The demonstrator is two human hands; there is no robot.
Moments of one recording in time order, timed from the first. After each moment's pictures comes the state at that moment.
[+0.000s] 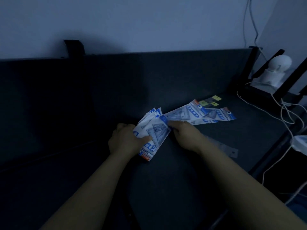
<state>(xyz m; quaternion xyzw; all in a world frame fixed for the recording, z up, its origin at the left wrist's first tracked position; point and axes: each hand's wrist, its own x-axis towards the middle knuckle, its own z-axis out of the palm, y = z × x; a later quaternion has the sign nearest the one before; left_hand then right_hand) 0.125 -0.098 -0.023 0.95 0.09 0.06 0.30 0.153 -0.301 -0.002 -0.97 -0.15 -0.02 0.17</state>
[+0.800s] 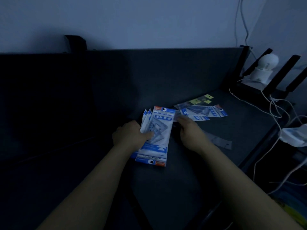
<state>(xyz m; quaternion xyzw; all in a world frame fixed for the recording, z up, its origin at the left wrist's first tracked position) 0.128 -0.101 -0.019 0.95 0.04 0.00 0.30 0.124 -0.307 -0.001 -0.98 -0.08 -0.05 0.18</state>
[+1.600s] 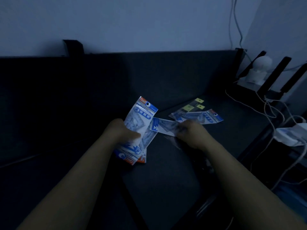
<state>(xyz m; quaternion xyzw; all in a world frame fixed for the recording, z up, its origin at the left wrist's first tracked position) 0.126 -0.079 0.005 0.90 0.10 -0.08 0.42 0.125 -0.332 0.001 -0.98 -0.03 -0.02 0.19</state>
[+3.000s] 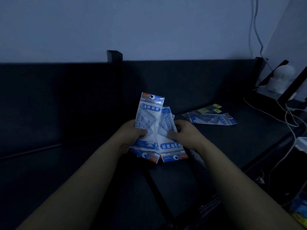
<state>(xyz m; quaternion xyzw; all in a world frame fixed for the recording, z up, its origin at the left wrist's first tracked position) 0.063 -0.052 0.013 0.73 0.08 -0.06 0.67 0.083 -0.249 0.024 -0.90 -0.07 0.05 0.42</state>
